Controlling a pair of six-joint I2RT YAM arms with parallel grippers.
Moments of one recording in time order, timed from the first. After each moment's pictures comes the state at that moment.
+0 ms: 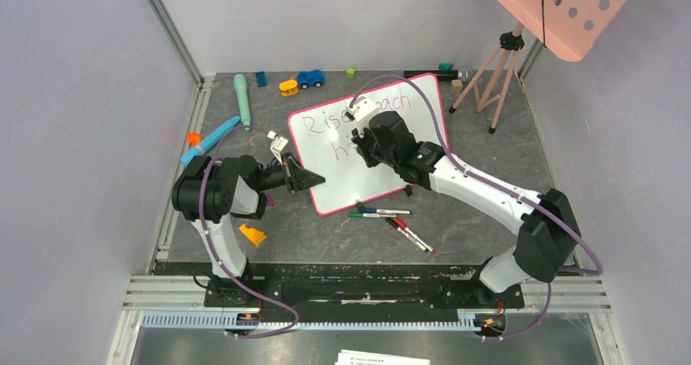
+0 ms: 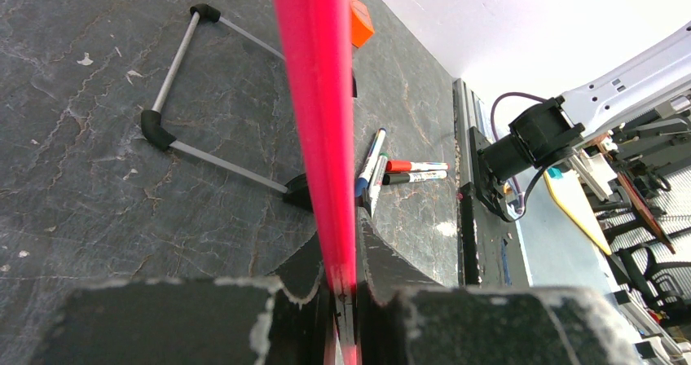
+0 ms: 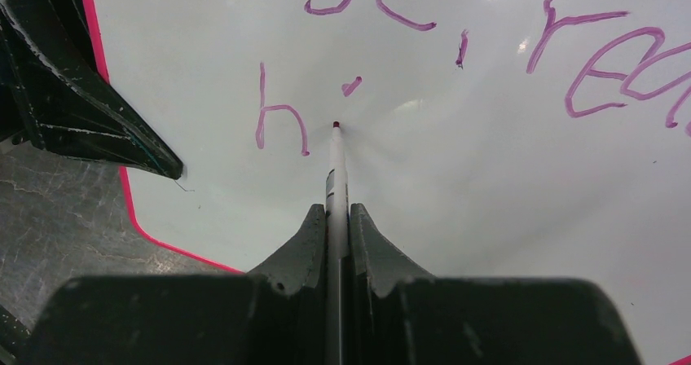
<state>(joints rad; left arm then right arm) -0.10 1.91 0.45 1.49 1.20 -0.71 0.78 1.52 1.21 -0.24 0.14 -0.01</state>
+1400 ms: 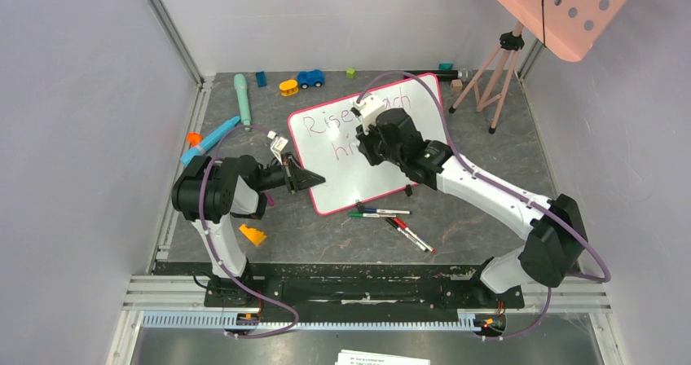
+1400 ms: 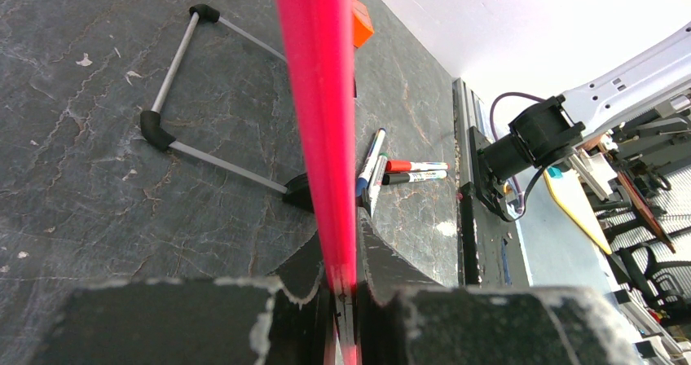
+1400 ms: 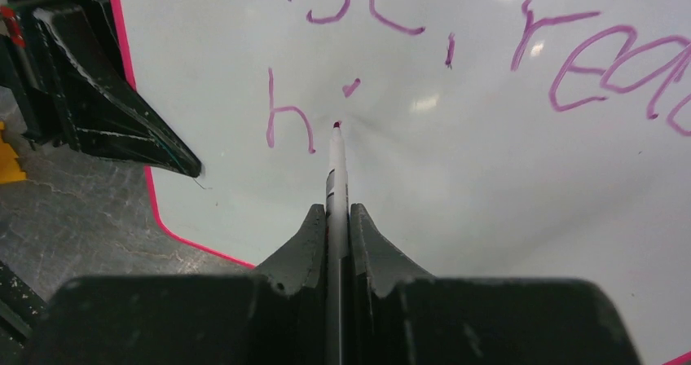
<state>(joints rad) -0.10 1.91 0.45 1.49 1.20 -0.71 0.77 1.47 1.20 -0.26 0.12 0.03</state>
